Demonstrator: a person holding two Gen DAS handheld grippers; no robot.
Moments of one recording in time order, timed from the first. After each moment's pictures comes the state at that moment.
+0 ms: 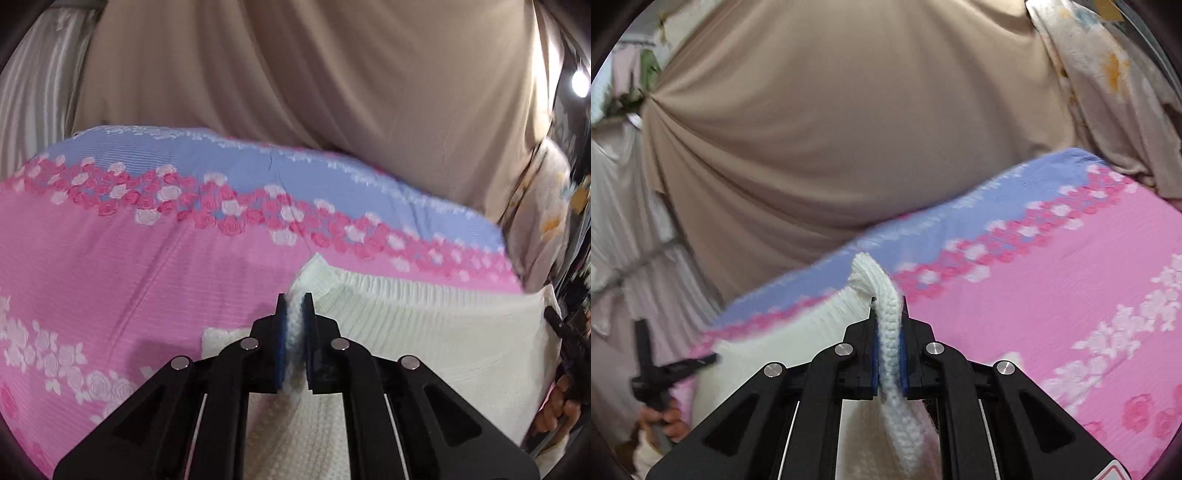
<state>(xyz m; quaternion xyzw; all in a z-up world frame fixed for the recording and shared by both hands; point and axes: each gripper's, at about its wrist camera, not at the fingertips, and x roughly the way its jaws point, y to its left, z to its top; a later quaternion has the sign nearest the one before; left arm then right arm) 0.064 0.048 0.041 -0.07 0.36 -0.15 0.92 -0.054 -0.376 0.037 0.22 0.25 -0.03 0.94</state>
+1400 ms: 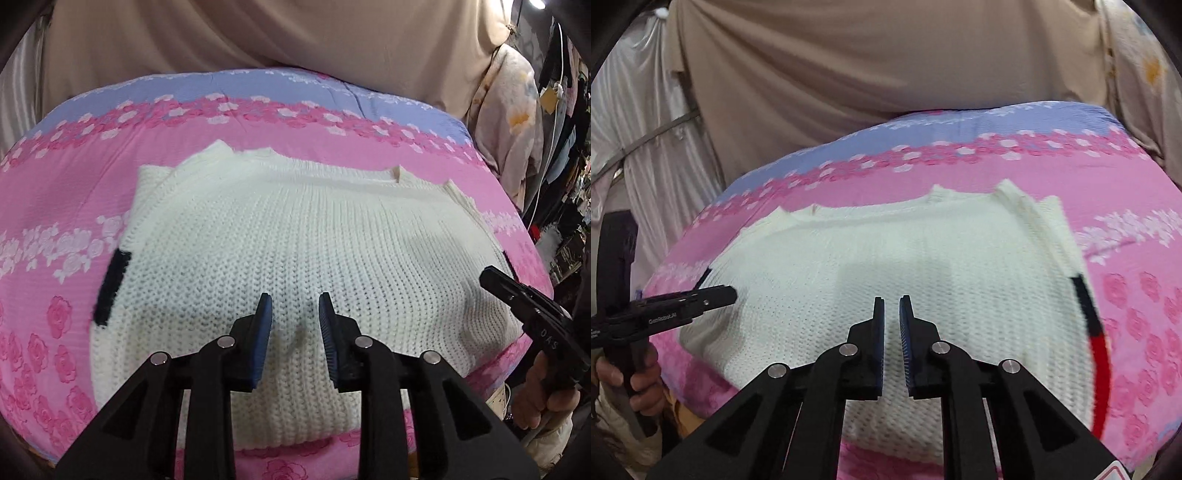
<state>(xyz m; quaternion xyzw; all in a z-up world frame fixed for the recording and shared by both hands) -0.063 -0.004 0.002 0.00 0.44 -0.20 0.87 -0.129 -0.251 0.002 0.12 0.36 0.06 0.92</state>
